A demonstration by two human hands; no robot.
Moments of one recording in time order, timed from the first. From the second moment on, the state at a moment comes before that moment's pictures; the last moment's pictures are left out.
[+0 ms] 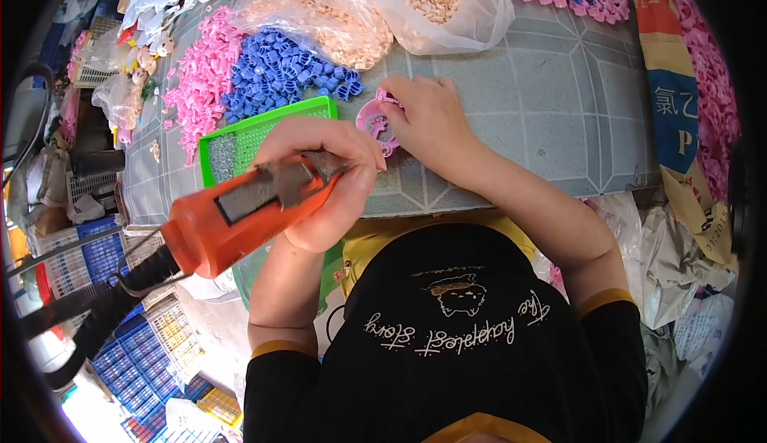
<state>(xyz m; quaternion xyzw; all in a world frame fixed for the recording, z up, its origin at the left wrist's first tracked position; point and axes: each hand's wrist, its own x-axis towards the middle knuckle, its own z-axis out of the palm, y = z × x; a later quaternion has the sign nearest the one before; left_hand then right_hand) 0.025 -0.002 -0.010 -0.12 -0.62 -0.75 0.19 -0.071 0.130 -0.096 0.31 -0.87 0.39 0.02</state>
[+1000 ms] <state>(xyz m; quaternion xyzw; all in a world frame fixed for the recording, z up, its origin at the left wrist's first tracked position) 0.038 -0.030 -0.008 0.02 -0.59 -0.73 0.34 -0.066 0.290 -0.021 0.35 -0.69 0.50 -0.38</state>
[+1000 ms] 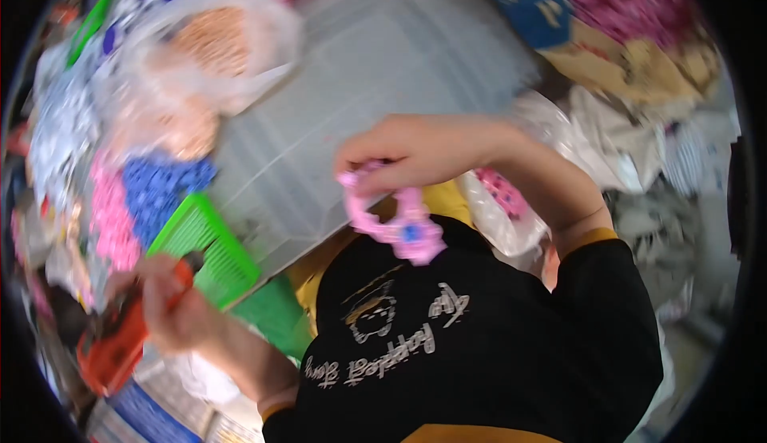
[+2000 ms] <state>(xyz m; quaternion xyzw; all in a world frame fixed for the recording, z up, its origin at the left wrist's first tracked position) 0.027 -0.010 0.008 -0.01 -0.64 -0.67 0.36 0.065 0.596 -0.345 -0.10 -0.91 0.08 -0.39</state>
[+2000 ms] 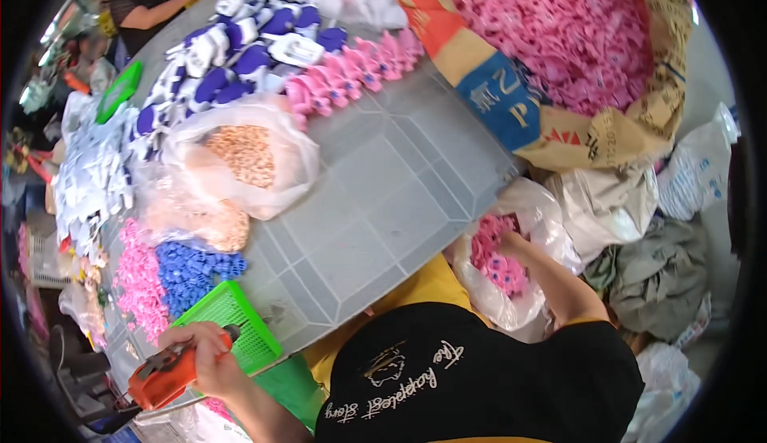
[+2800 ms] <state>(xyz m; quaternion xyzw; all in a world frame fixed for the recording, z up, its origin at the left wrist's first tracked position) 0.055 -0.032 0.013 0.09 -0.66 -0.65 0.37 -0.302 0.190 -0.018 0.15 -0.99 0.03 0.07</state>
